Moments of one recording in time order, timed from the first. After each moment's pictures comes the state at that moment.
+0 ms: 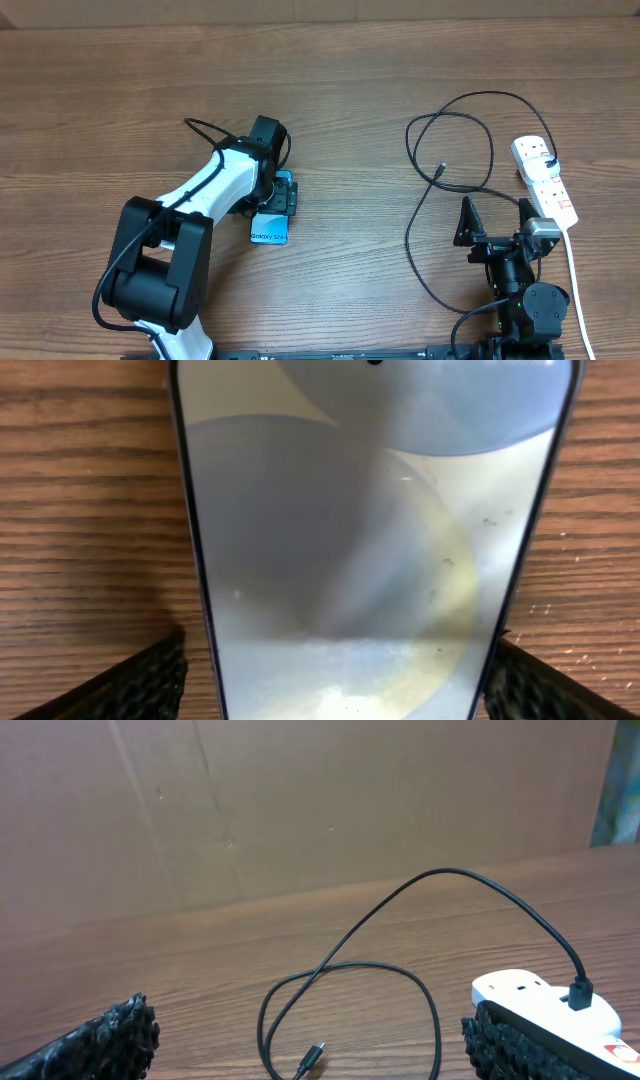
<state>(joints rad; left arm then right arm) -0.33 1.88 1.14 -0.79 0.00 -0.30 -0.04 0.01 0.02 -0.03 -0.06 0.17</state>
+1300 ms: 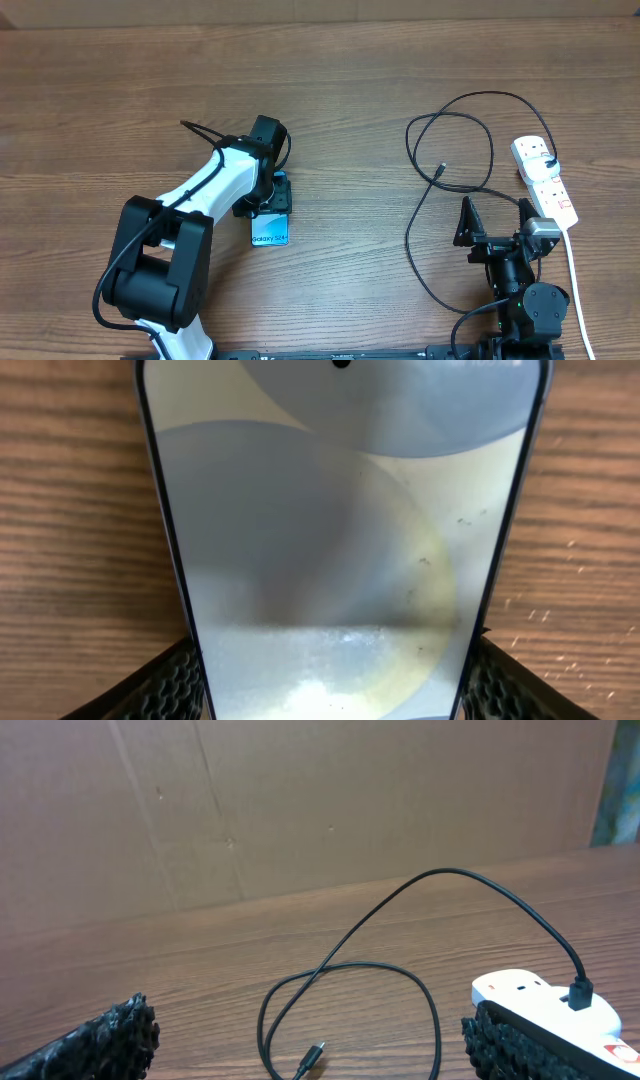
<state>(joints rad) -0.33 1.88 1.15 -0.82 0.01 -0.39 -0.04 0.01 0.02 -0.03 -0.06 0.17</state>
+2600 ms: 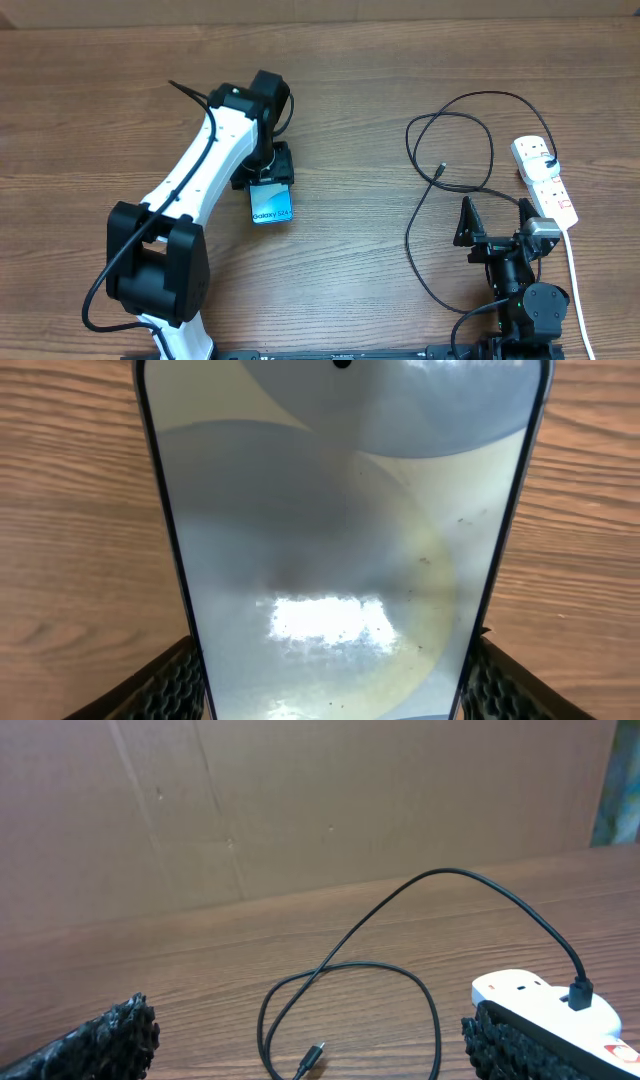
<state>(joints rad) -0.33 1.91 1.57 -1.26 0.03 -0.48 -0.04 0.01 0.02 -0.03 -0.06 0.17</state>
